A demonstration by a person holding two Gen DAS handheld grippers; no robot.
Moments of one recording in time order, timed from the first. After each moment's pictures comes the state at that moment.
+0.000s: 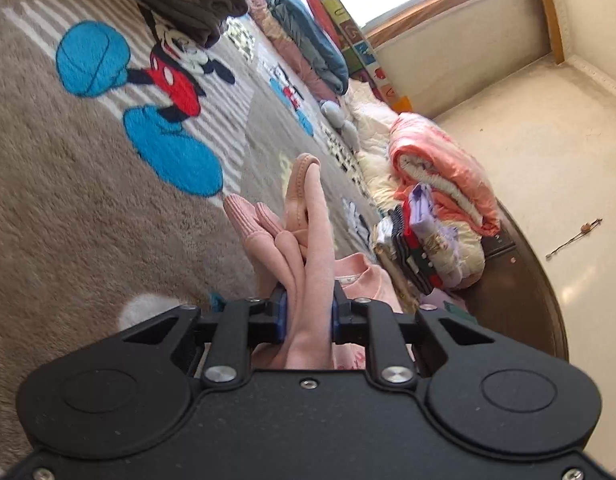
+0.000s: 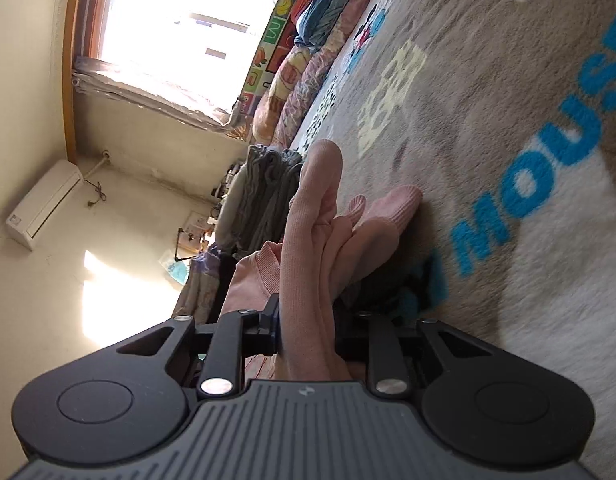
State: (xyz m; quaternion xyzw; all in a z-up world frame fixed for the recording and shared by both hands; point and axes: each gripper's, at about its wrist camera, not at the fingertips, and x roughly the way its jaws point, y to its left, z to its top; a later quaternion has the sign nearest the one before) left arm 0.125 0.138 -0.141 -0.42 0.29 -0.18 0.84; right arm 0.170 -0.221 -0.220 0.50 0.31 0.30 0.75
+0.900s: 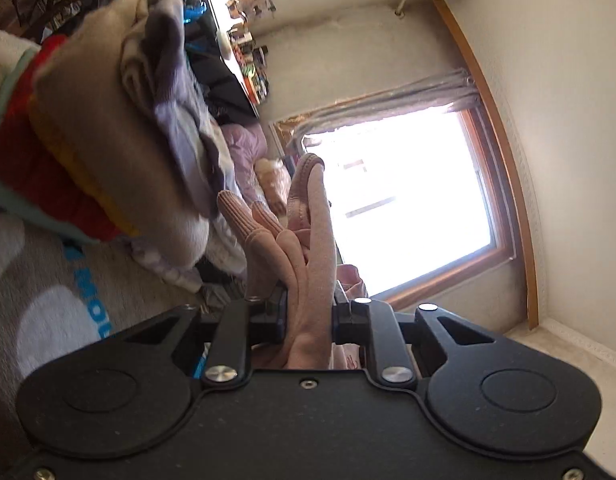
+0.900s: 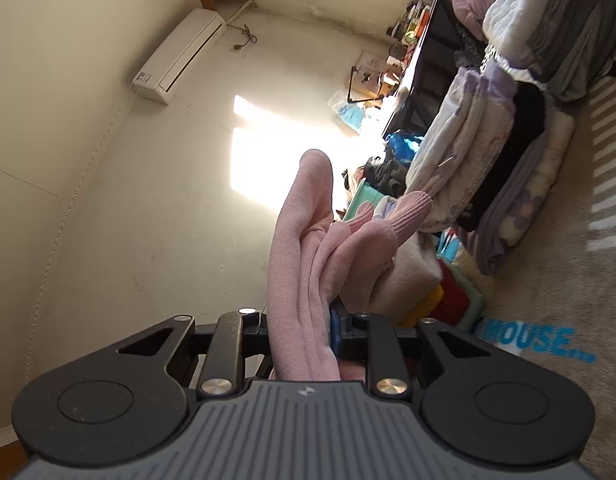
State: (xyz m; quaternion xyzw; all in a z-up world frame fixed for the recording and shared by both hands) left arm -0.064 0.411 -0.018 -0.57 -0.02 0.02 0.82; right arm 0.213 0.103 -0.043 0.42 0.35 0.60 0.58
